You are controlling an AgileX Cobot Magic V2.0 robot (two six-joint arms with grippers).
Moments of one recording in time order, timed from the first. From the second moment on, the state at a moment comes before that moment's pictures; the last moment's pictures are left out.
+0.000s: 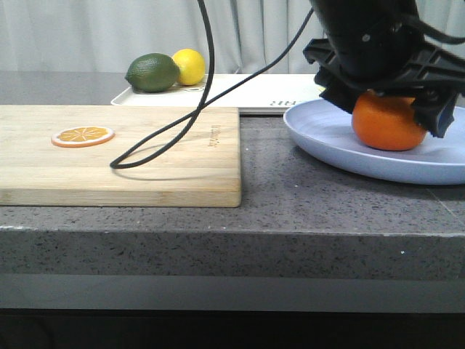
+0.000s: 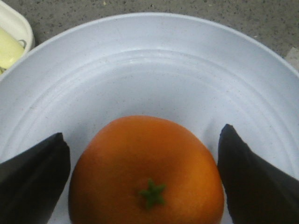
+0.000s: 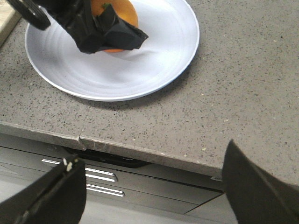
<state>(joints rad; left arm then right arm) -0.92 2.19 -2.02 -0.02 0.68 0.05 0.01 0.41 -0.66 0.13 0.95 -0.13</state>
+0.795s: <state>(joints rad) -0.77 1.58 -1.59 -0.02 0.73 0.02 0.01 0.41 -0.66 0.13 0.95 -0.13</state>
